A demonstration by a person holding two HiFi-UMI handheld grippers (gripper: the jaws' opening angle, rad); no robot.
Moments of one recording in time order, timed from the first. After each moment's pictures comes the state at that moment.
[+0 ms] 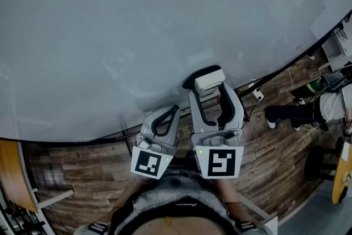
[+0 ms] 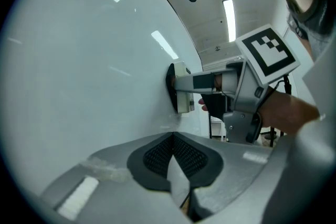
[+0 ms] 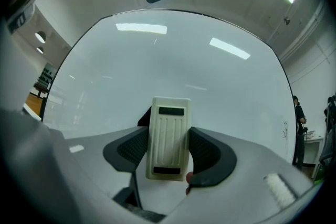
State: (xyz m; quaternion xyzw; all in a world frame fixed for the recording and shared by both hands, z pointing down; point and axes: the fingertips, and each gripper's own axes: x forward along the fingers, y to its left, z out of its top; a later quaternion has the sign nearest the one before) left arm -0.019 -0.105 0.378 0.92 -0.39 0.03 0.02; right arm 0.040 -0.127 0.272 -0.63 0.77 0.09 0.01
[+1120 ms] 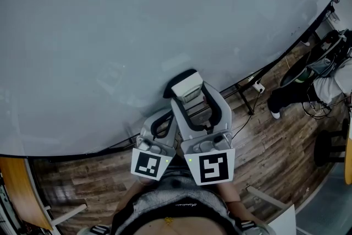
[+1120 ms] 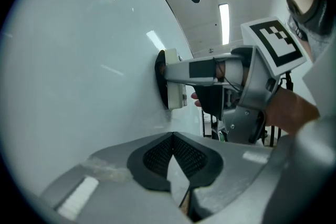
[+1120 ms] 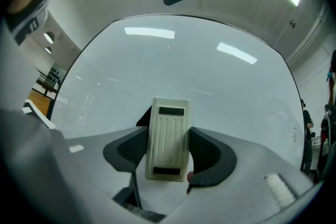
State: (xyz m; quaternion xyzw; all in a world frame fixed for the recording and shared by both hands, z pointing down) left arm -0.062 -0.094 0.374 0.94 -0.35 0.03 0.01; right arm -0.039 -0.106 0.257 -0.60 0.79 0.12 0.01
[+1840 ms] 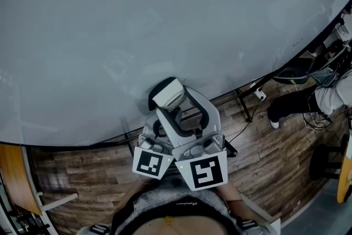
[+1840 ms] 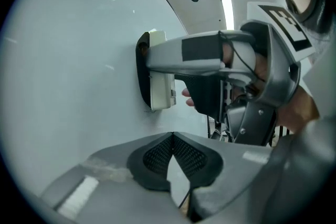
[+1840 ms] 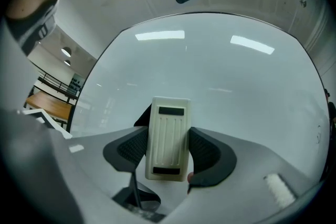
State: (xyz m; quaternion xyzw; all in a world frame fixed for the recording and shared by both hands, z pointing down) left arm -0.011 -0.100 0.376 0.92 -0.39 0.03 0.02; right arm -0.032 -0.104 0.263 -0.51 0.85 0.11 0.01
